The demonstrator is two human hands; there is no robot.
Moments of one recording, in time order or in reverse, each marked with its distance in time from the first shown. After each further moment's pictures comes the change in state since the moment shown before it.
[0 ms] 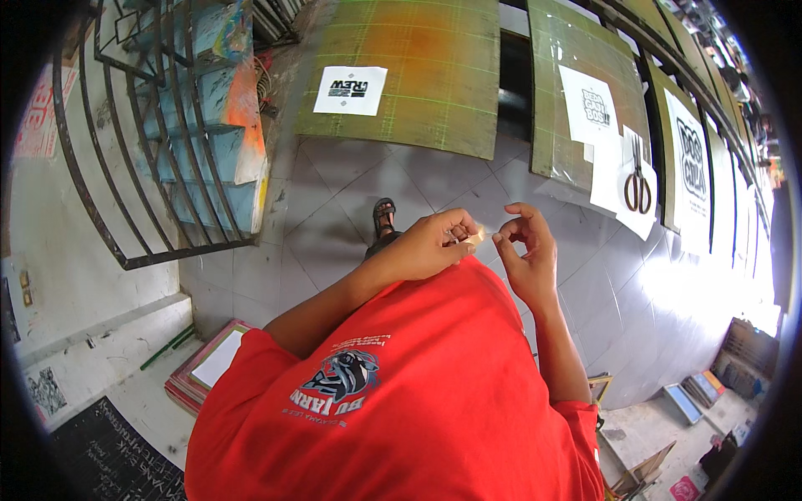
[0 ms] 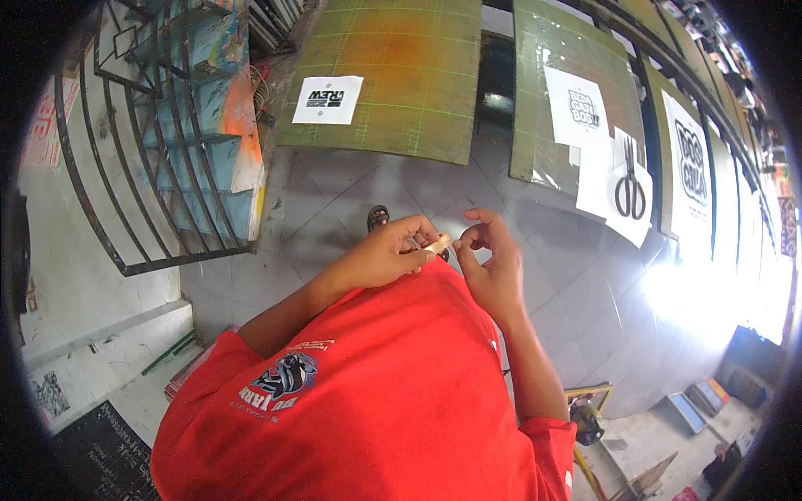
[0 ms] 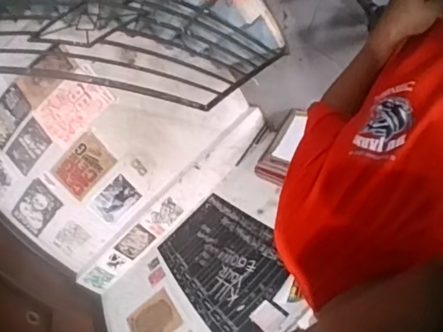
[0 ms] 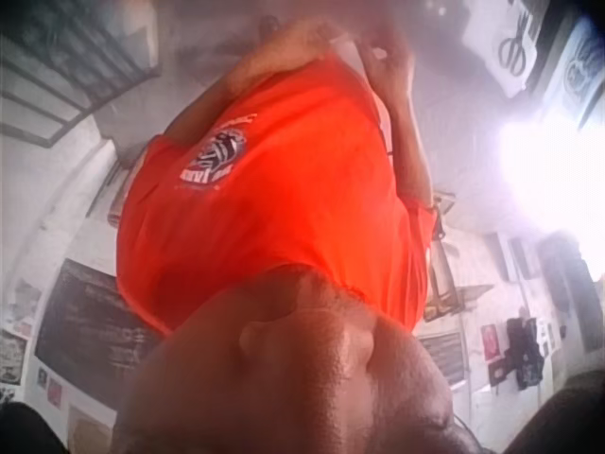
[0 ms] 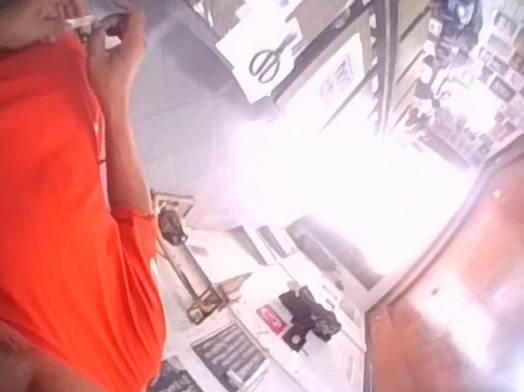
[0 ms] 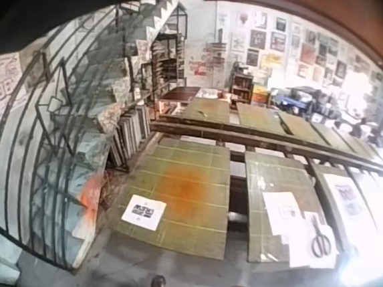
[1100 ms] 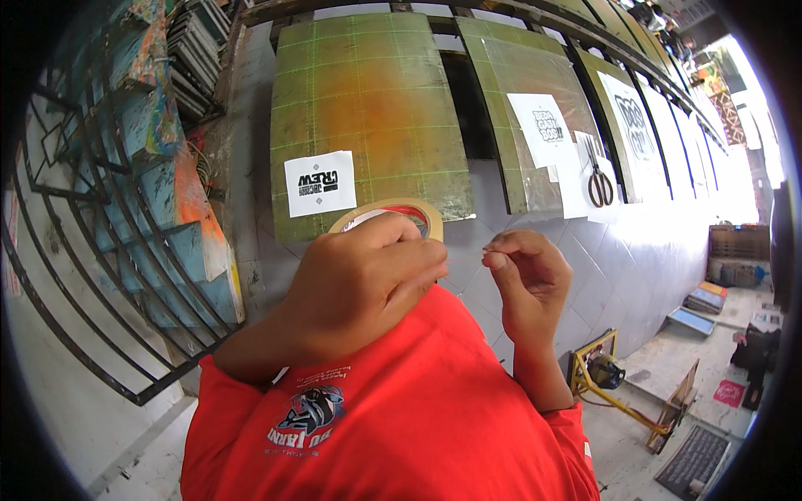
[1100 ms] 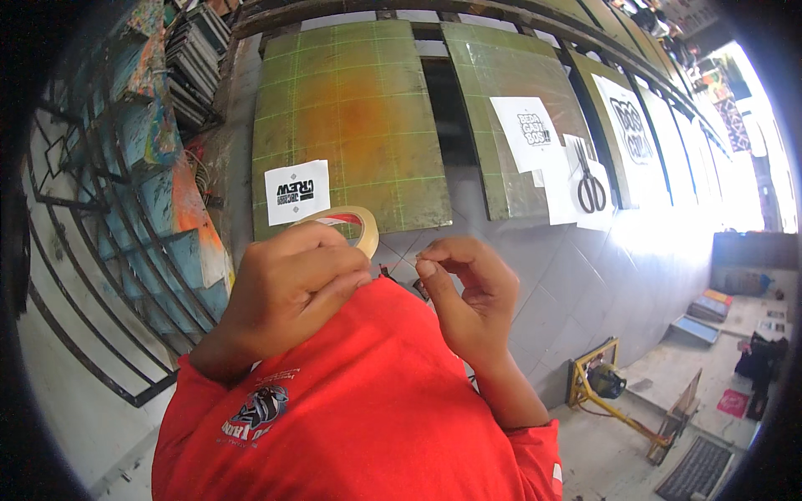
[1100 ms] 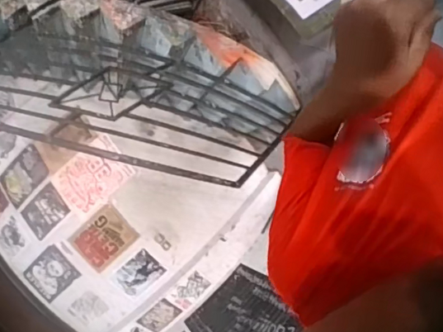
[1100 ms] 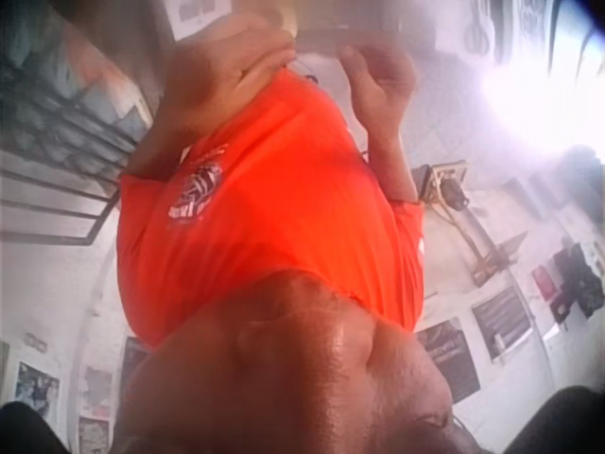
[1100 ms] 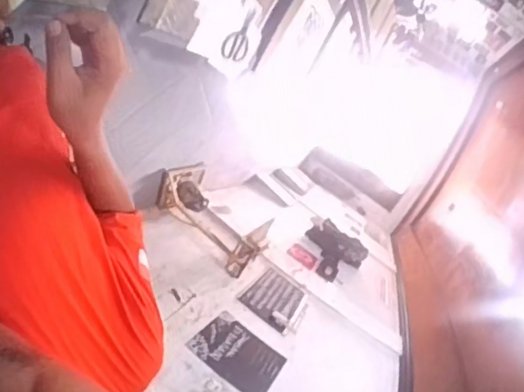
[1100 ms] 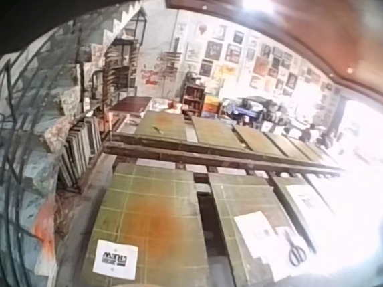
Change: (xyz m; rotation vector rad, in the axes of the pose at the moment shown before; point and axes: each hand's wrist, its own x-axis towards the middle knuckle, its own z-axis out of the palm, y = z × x) left_hand 0.009 0.205 -0.143 0.829 -0.022 0.493; right_hand 0.078 -0.133 0.071 0.252 0.387 -0.123
